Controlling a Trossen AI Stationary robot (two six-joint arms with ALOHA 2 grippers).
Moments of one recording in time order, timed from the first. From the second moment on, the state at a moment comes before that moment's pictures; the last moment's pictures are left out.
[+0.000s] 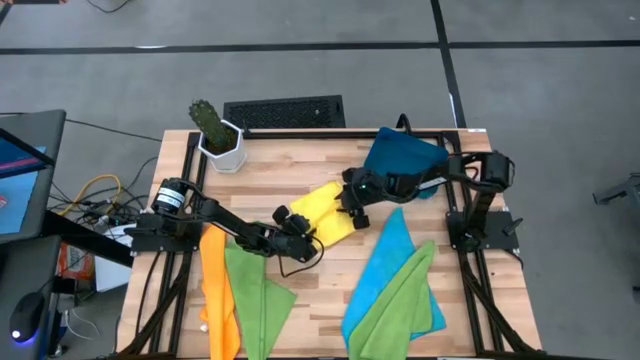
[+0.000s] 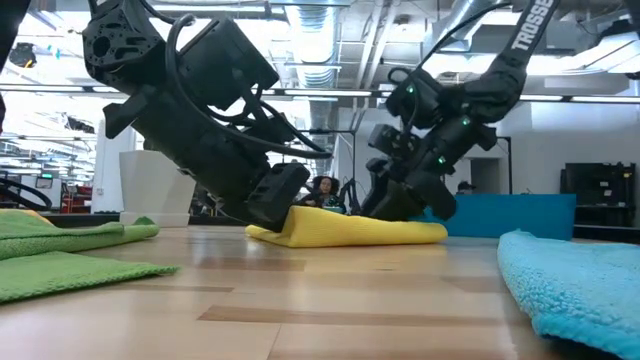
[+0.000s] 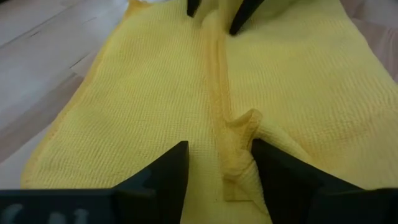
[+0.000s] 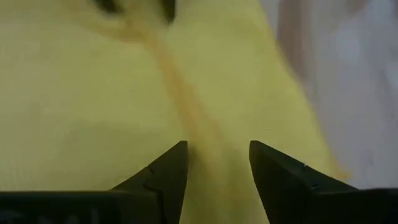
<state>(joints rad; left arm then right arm) -0.22 1.93 0.80 0.30 -0.70 -0.56 -0.26 1.81 0.73 0.31 -0.19 -0.58</state>
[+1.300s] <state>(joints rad) -0.22 1.93 0.80 0.29 -0.69 -0.56 -0.32 1.78 0.73 0.24 -0.31 -0.54</state>
